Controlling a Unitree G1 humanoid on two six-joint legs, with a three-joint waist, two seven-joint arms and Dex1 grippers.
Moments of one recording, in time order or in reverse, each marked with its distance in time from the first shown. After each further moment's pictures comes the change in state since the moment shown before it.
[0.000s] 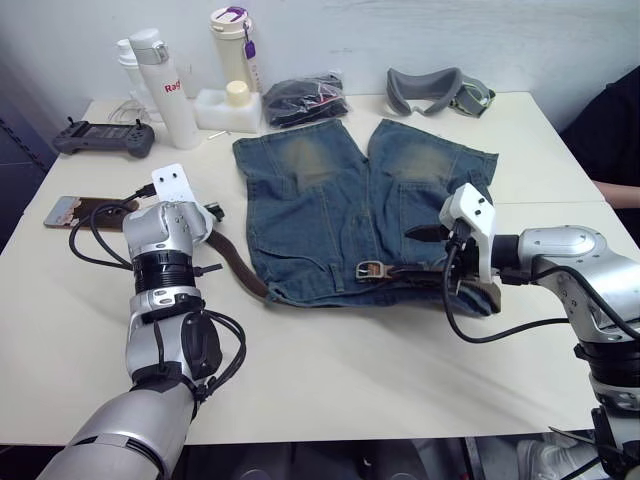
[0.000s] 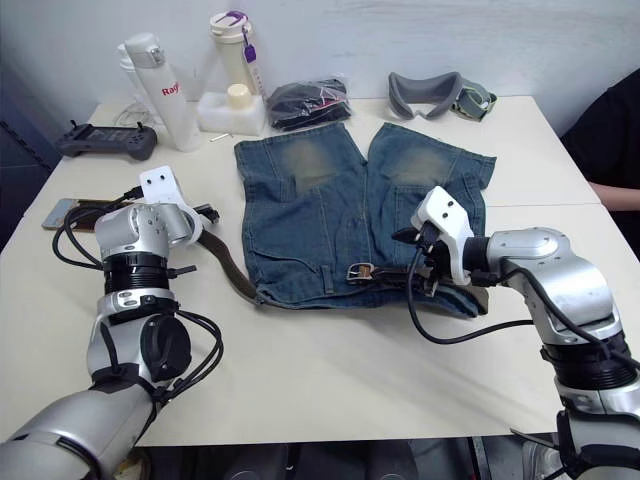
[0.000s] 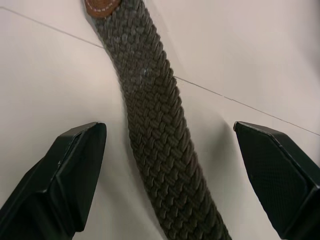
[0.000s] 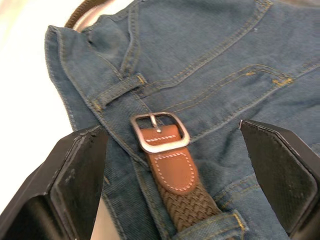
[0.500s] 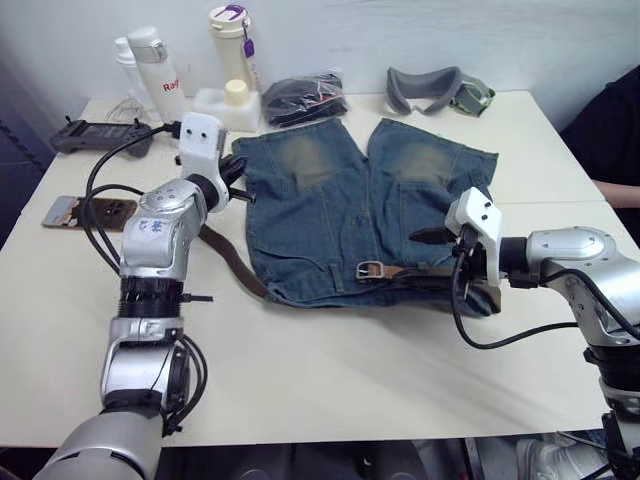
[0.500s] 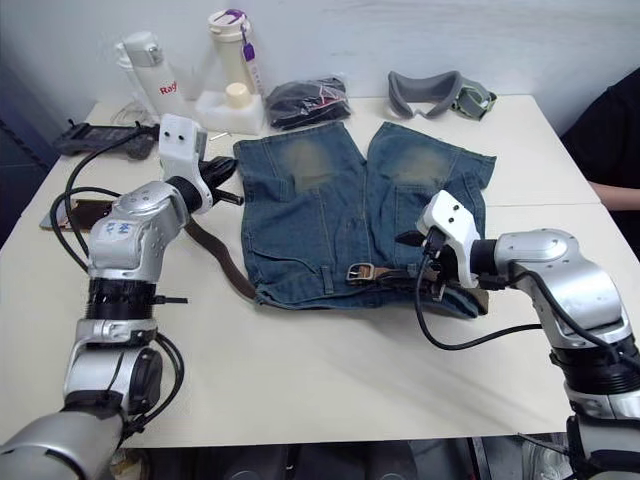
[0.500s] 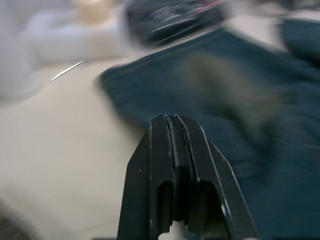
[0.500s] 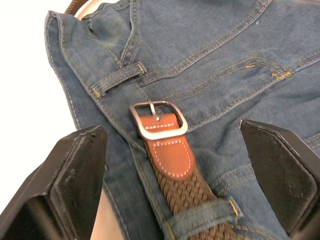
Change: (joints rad) left arm 0.212 0.192 -0.402 -0.446 -0.079 -0.400 -0.796; right arm 0.022 -0.054 -0.011 -0.005 0.007 -0.045 0.050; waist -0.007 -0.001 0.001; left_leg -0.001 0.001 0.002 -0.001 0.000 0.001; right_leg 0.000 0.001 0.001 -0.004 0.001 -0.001
